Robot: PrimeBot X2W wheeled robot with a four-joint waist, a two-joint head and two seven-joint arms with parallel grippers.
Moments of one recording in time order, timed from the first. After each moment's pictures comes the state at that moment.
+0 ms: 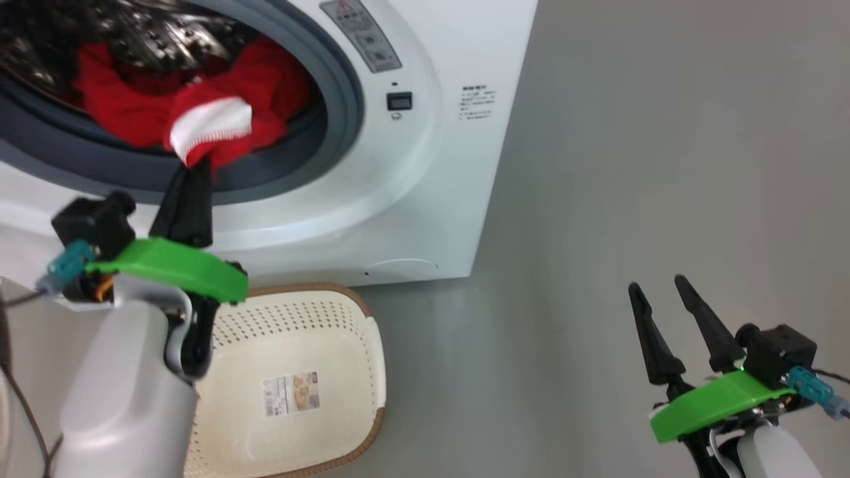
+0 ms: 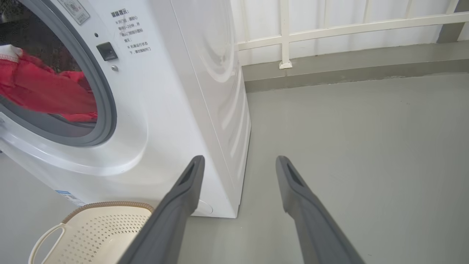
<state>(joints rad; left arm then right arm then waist) -0.68 0.14 -0.26 0.61 -0.52 -0.13 -0.25 -0.19 -0.16 0.06 0.25 0.34 0.13 -0.25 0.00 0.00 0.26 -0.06</state>
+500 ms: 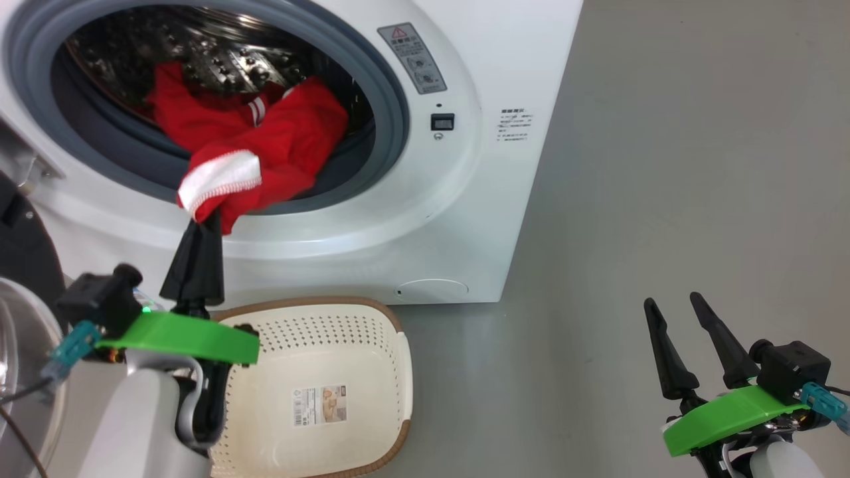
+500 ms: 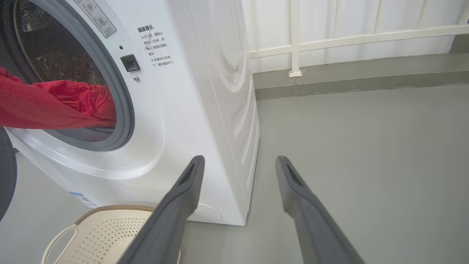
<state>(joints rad) -0.44 0.10 -0.18 0.35 -0.48 -0.13 -0.25 -0.14 -0.17 0.03 0.25 0.34 0.13 -0.25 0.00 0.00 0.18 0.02</state>
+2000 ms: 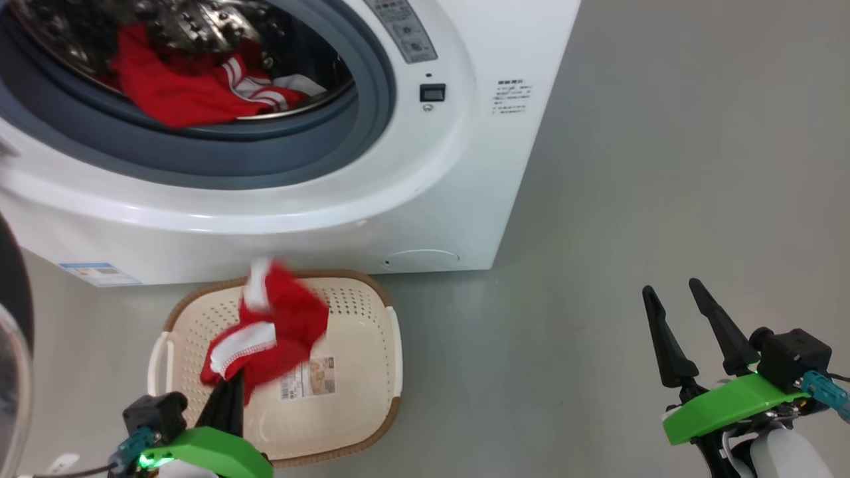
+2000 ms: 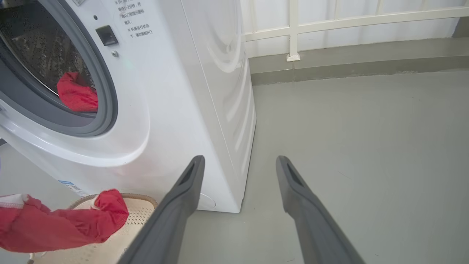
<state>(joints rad) -0.26 0.06 -0.17 0.64 -0.43 -0.13 -0.25 -0.16 -0.18 0.04 0.24 0.34 0.13 -0.25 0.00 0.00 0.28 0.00</state>
